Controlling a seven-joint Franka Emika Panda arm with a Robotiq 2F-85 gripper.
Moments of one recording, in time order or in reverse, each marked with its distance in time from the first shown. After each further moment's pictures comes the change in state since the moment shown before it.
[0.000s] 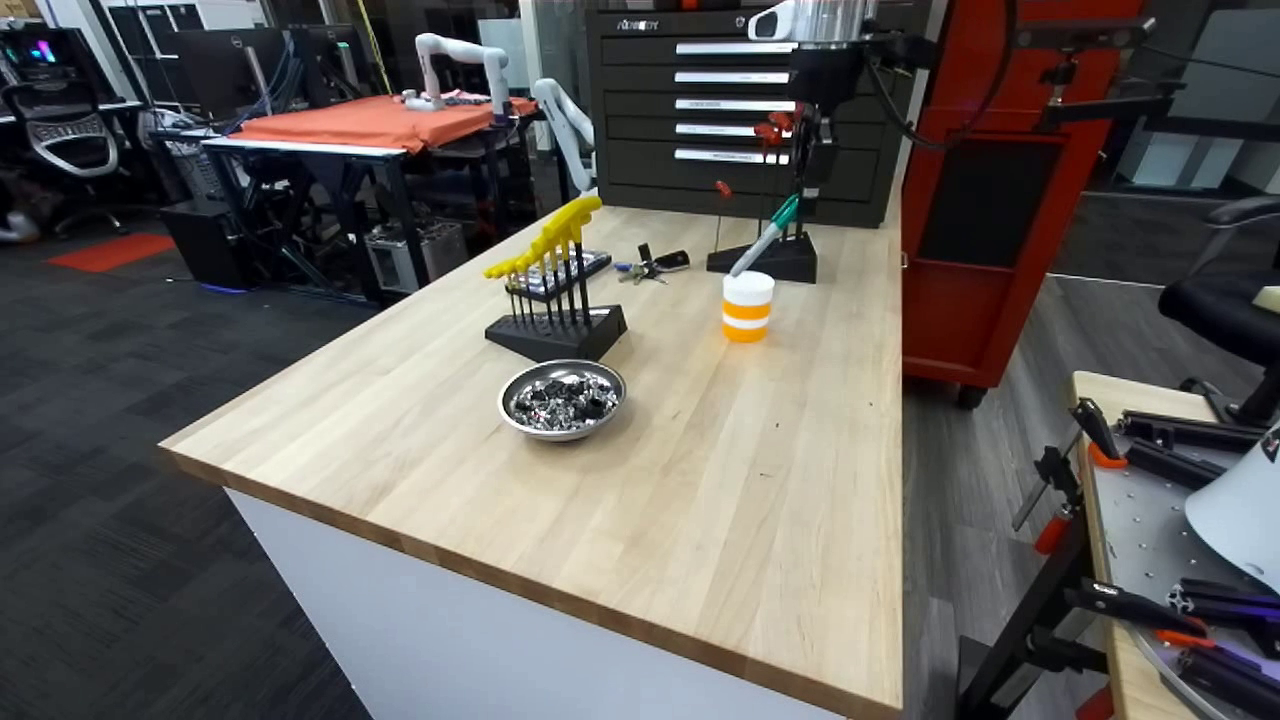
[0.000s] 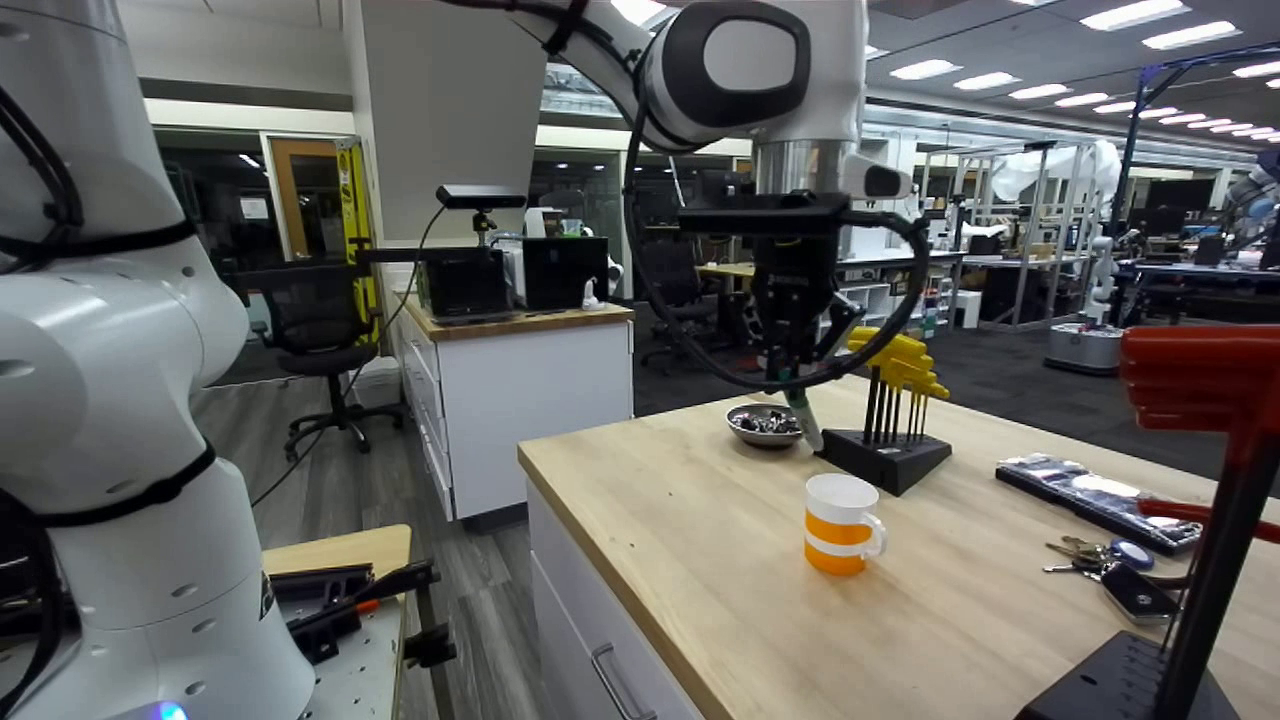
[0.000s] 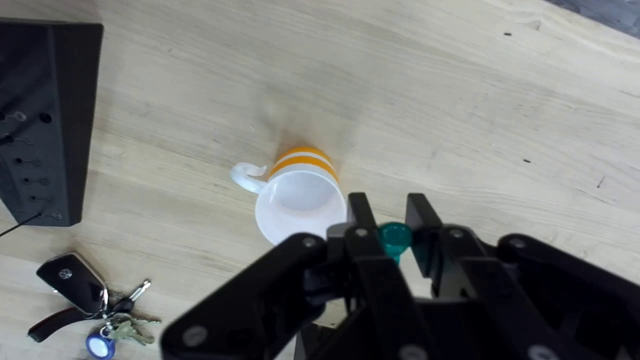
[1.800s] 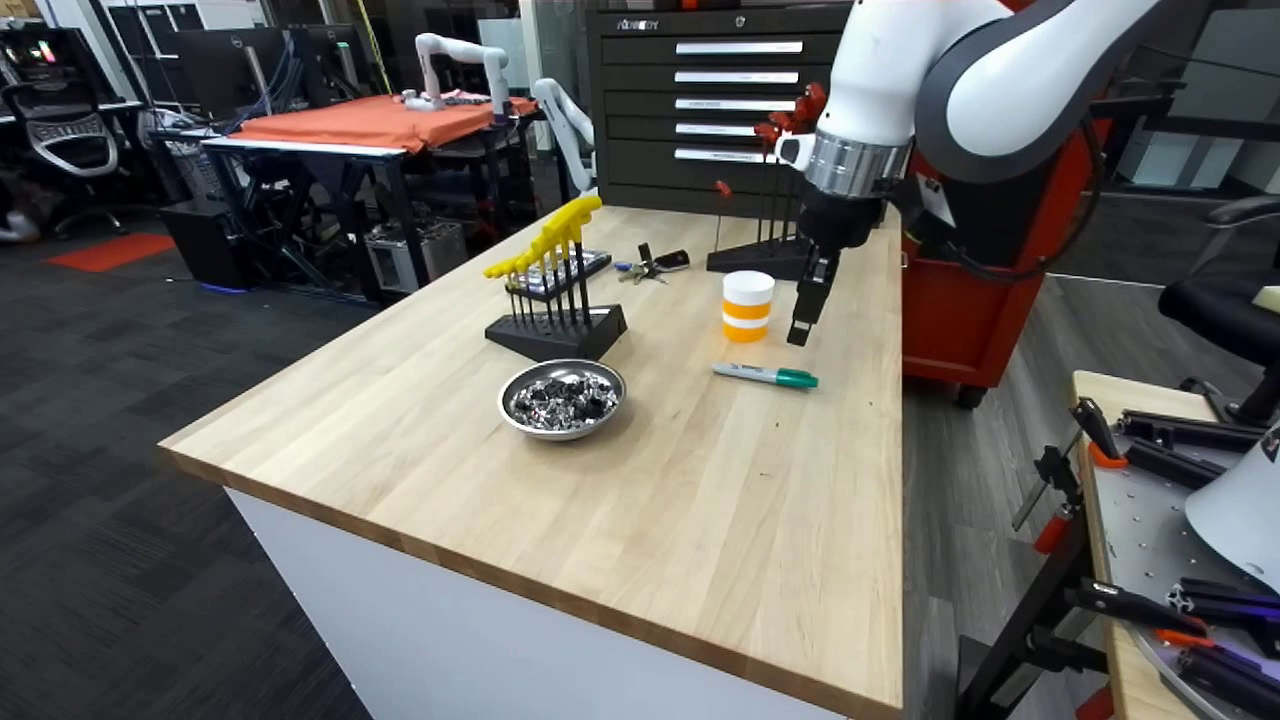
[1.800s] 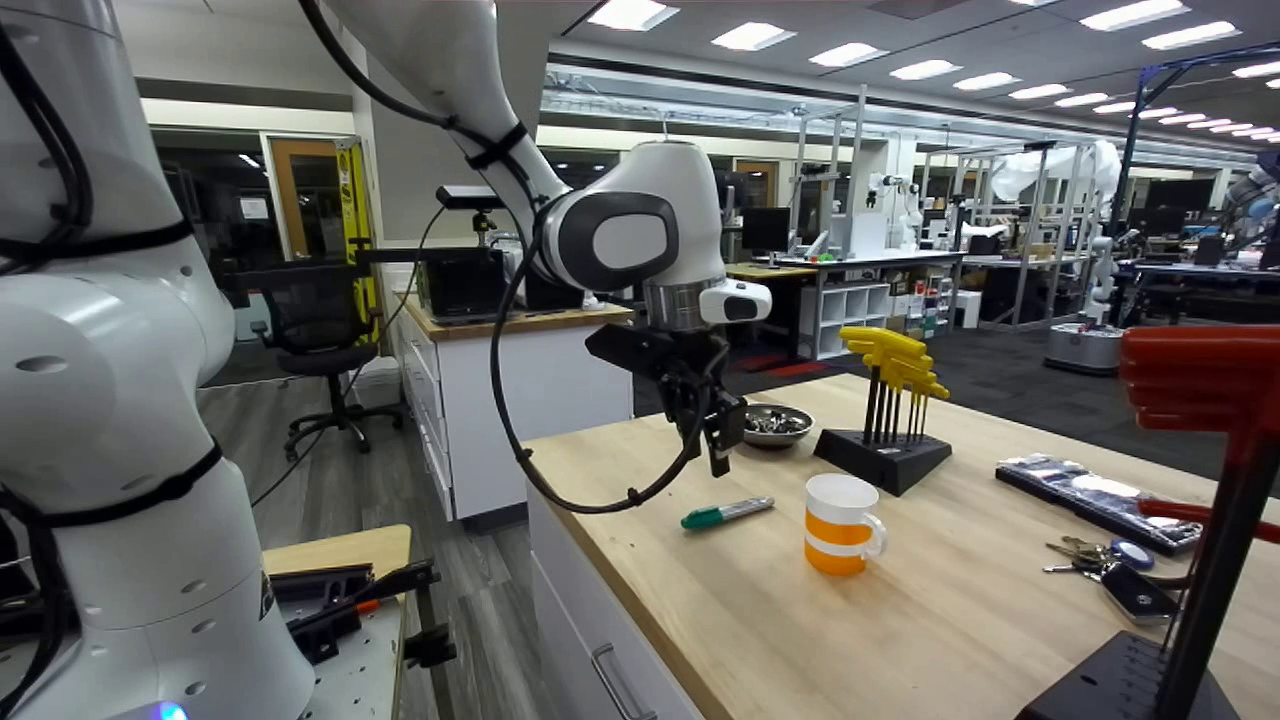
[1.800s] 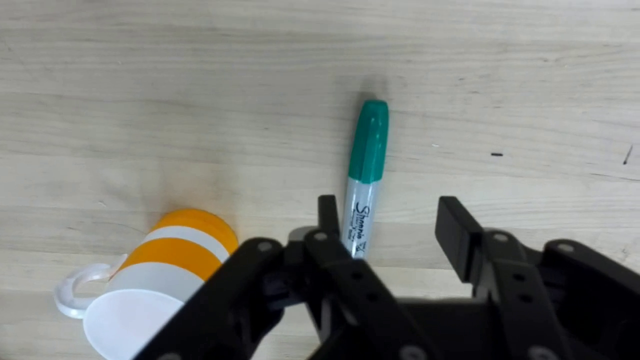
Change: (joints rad) arm 0.099 -0.008 0.090 -0.394 -0.022 0.532 0.473
